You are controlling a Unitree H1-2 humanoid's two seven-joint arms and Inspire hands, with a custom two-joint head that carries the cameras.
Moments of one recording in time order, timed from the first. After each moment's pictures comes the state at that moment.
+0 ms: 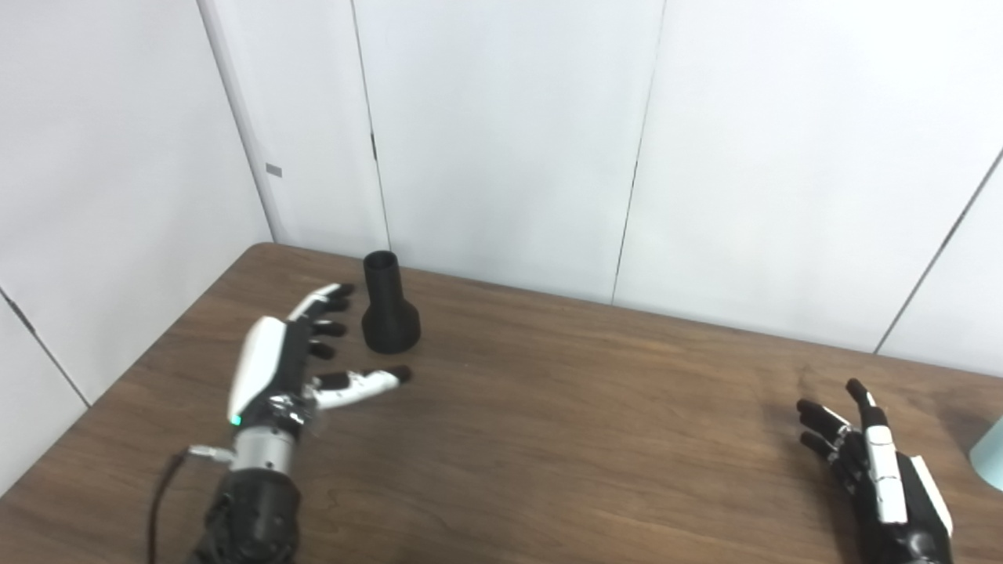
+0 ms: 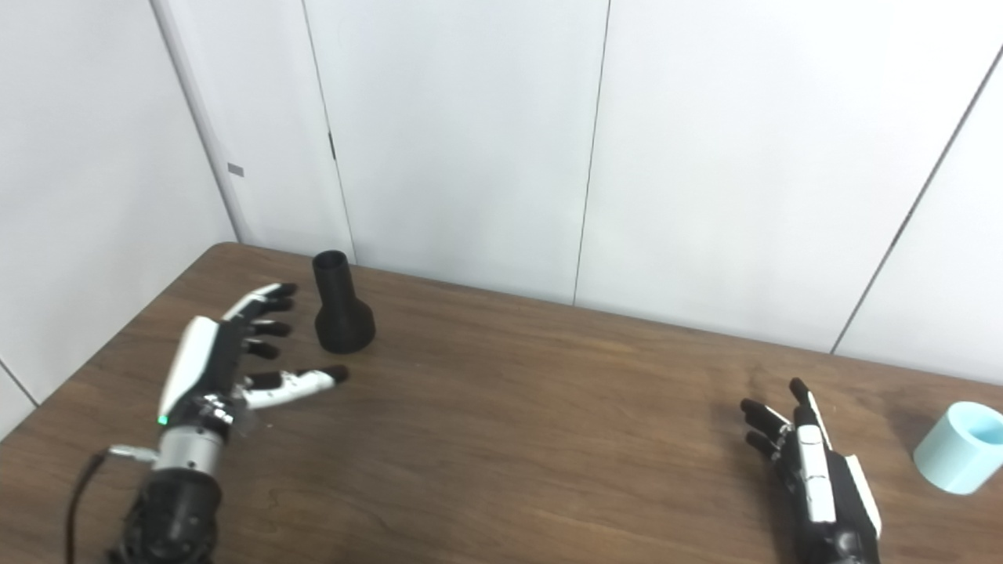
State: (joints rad) left arm -0.09 0.27 0.21 -0.47 0.51 0.47 -0.01; right arm -0.21 -0.15 -0.07 0.11 0.11 0.04 0.08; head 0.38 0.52
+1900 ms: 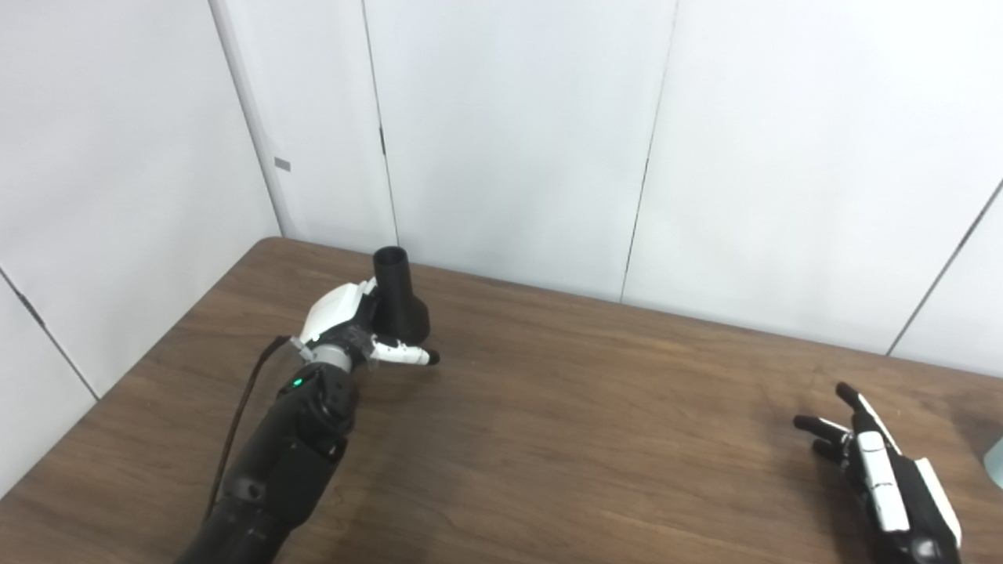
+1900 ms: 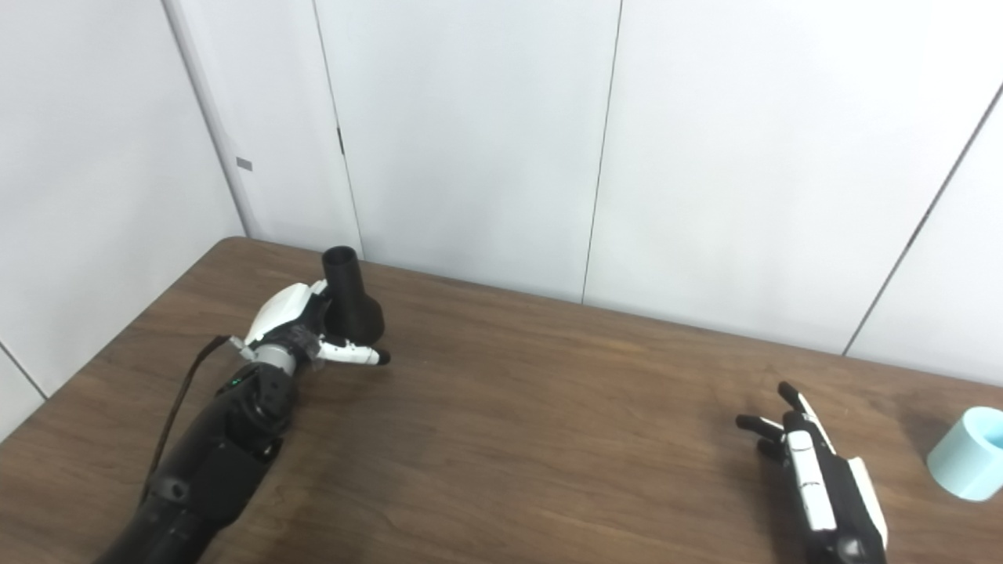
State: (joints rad) left arm -0.47 0.42 -0.06 0.30 0.61 0.47 -0.04; right arm -0.18 -0.15 -0.04 0.01 -0.04 0.11 0.07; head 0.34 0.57
